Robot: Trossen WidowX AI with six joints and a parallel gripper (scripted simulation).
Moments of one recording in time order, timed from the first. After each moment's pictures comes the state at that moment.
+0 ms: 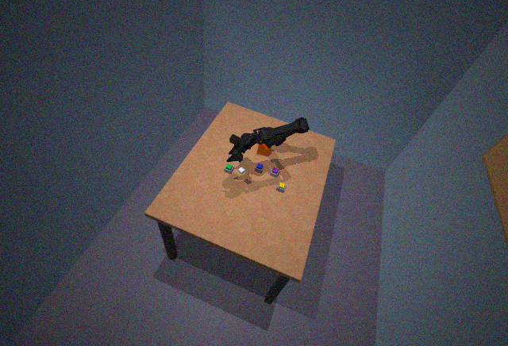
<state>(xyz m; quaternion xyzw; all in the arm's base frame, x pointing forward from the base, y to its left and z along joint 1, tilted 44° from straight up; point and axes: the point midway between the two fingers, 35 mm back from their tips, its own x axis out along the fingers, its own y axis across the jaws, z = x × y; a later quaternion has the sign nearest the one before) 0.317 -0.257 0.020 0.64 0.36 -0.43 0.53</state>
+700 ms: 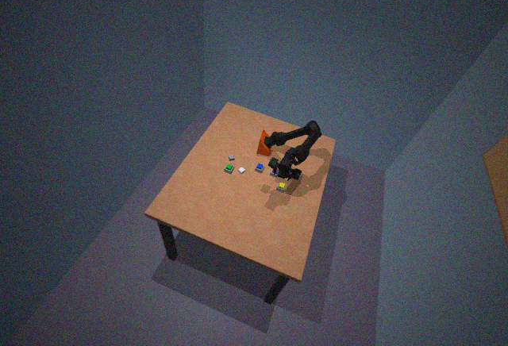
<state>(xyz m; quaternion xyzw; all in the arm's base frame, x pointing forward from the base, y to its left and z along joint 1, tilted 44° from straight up) 0.298 0.024 0.162 0.34 0.66 0.16 0.65</state>
